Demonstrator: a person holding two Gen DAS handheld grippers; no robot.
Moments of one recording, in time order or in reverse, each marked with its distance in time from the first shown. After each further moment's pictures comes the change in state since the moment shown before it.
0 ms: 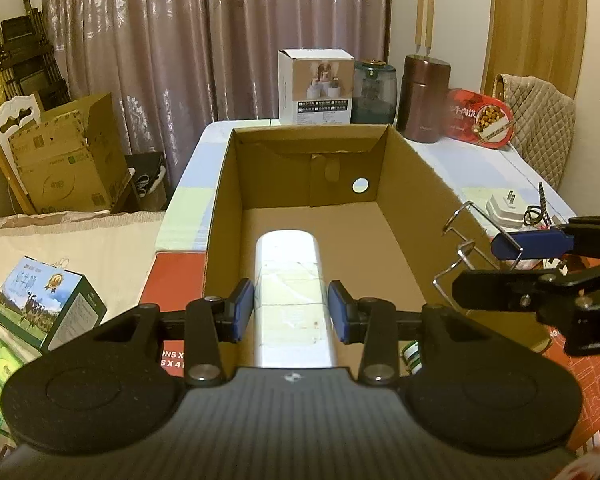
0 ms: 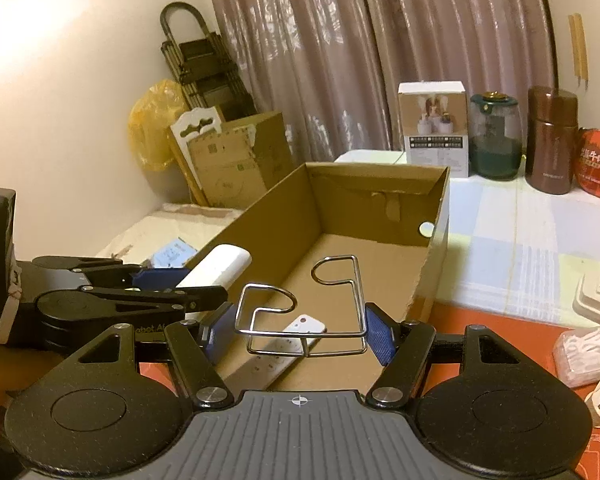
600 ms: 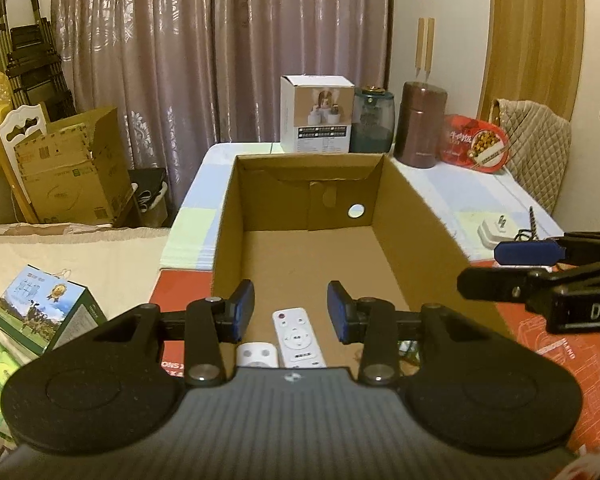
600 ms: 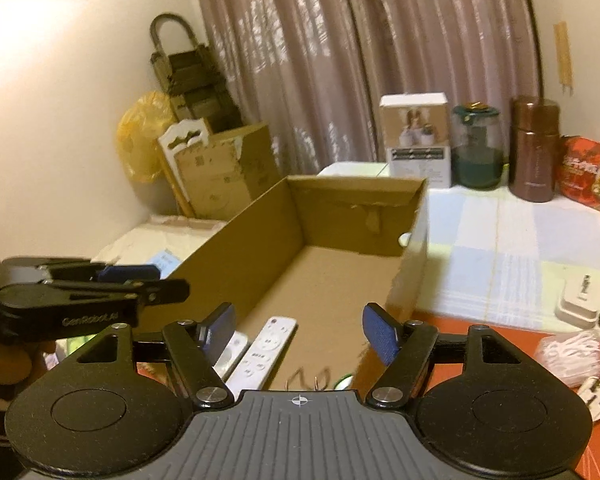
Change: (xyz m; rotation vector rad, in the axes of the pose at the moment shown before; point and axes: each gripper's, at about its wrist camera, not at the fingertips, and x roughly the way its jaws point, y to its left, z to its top) left arm -0.026 -0.004 0.008 -0.029 -0.069 -0.006; right arm -0.019 -0.017 0.002 0.024 -0.070 -0.050
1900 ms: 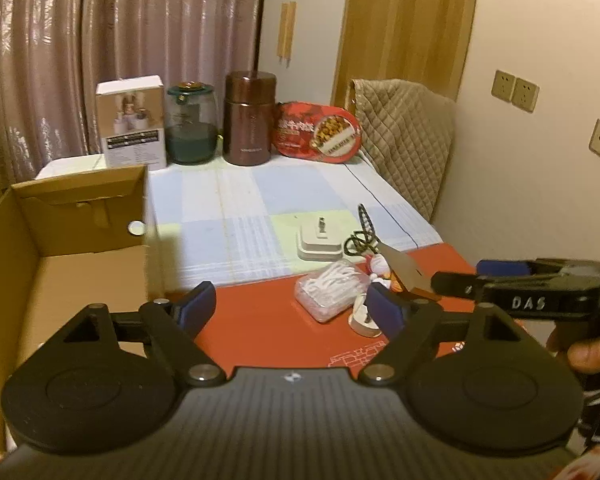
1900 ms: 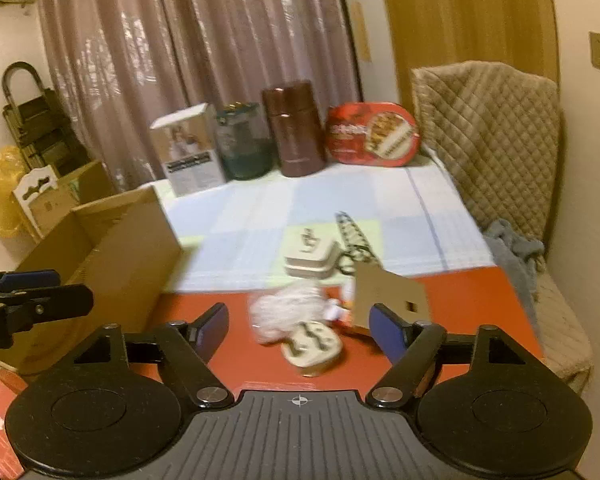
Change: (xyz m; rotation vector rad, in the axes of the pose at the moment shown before) left arm 0.040 -0.200 0.017 0.099 0.024 -0.297; right arm -0.129 -0.190 -0.044 0.210 -0.024 -0.395
